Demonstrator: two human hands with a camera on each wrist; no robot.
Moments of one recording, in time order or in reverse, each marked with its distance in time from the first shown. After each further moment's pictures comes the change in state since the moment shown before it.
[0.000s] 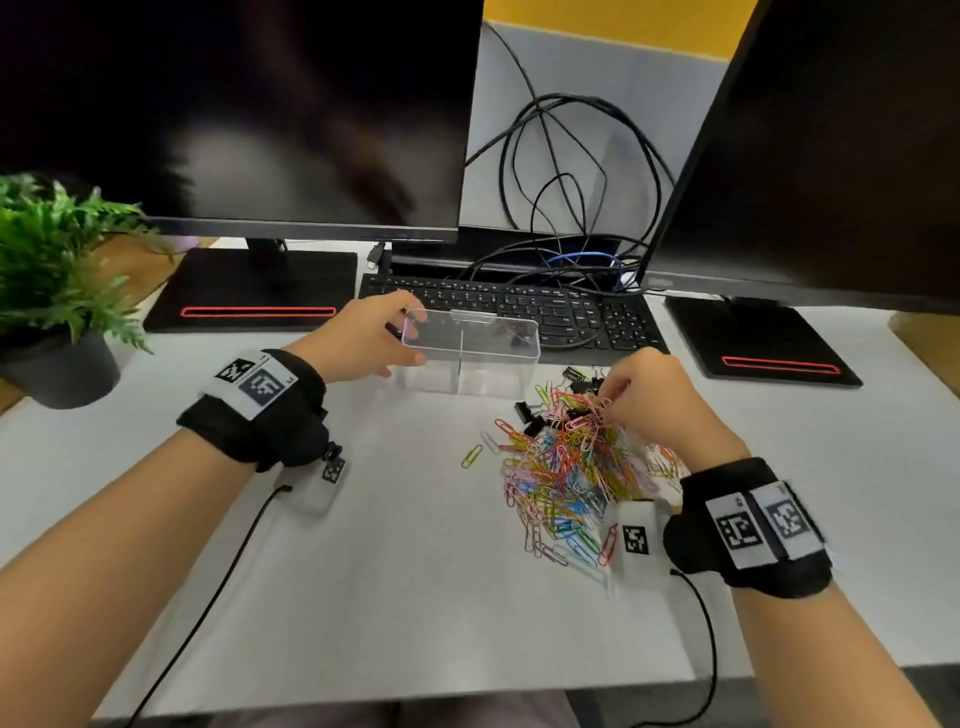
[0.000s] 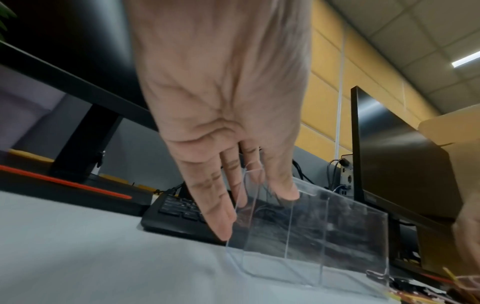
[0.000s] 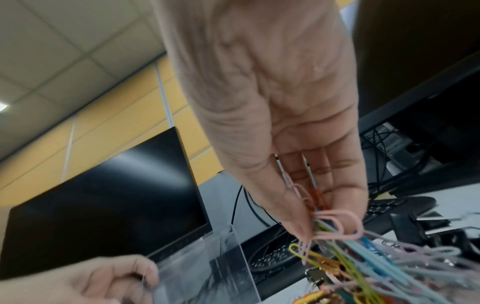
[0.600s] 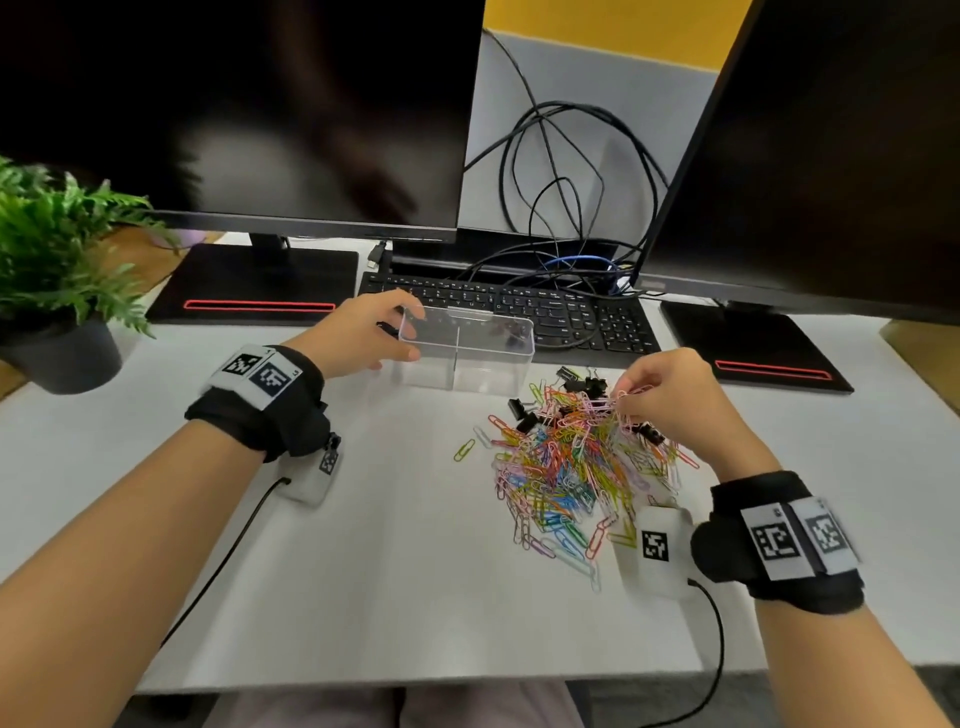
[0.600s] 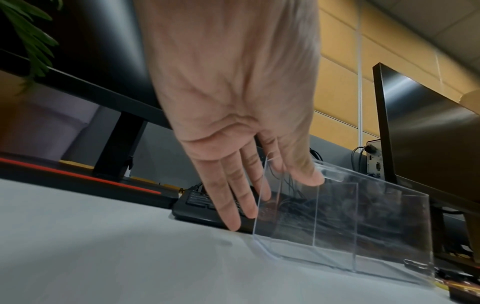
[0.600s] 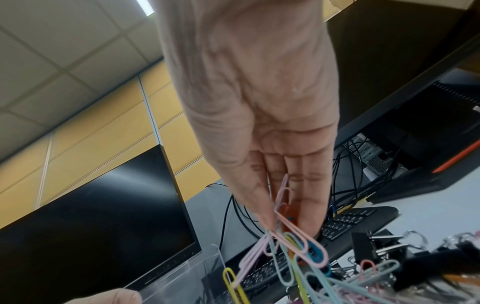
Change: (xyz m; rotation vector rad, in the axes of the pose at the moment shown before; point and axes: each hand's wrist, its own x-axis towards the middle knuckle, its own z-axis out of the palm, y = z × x) left_hand -0.003 -0.004 0.003 -0.068 0.012 0.002; right_hand -0.016 0.018 -0.018 0.328 0.065 0.050
